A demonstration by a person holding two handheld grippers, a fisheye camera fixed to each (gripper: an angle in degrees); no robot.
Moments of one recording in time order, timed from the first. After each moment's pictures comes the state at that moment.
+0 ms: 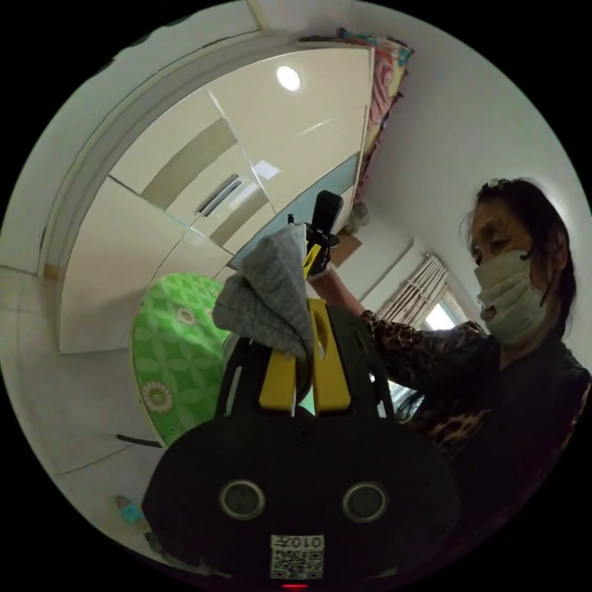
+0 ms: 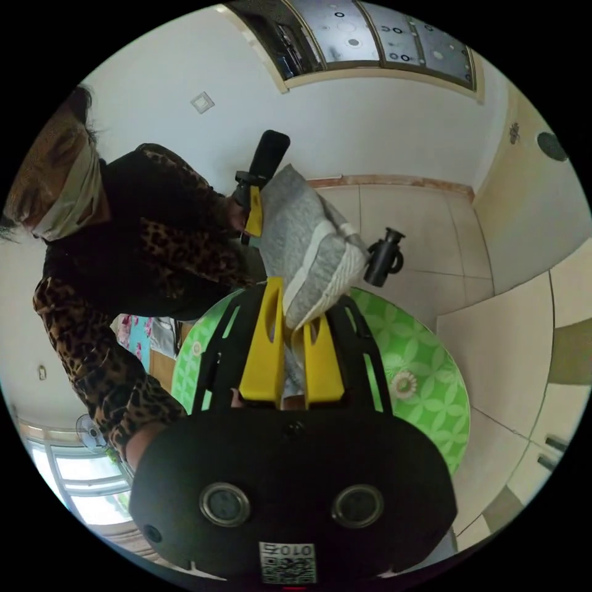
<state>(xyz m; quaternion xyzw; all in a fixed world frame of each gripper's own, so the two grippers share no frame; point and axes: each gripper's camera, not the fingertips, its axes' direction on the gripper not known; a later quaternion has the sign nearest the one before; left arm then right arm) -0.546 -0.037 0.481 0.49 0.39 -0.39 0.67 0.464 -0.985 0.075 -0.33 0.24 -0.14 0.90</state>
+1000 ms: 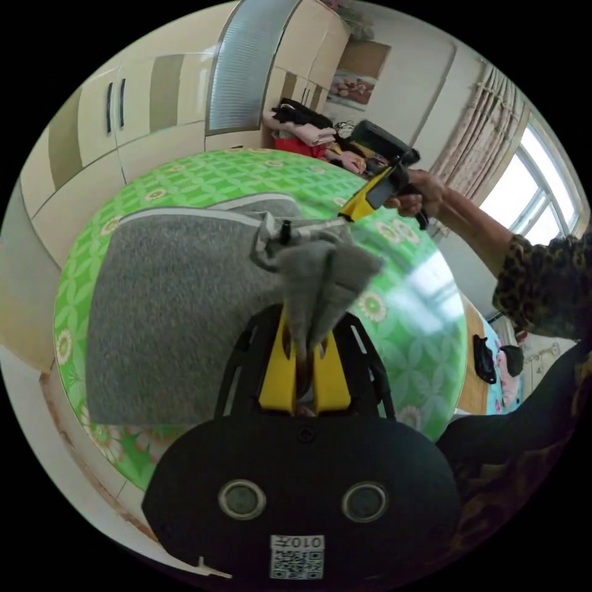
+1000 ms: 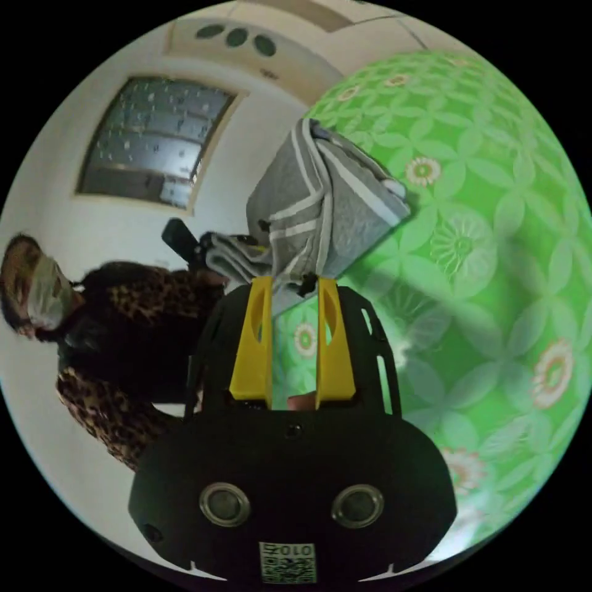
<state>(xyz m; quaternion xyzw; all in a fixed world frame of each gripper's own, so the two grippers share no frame) -0.092 -0.401 0.467 0.16 0.25 -0.22 0.93 0.370 -0.283 -0.034 0.06 0.15 0.27 0.95</state>
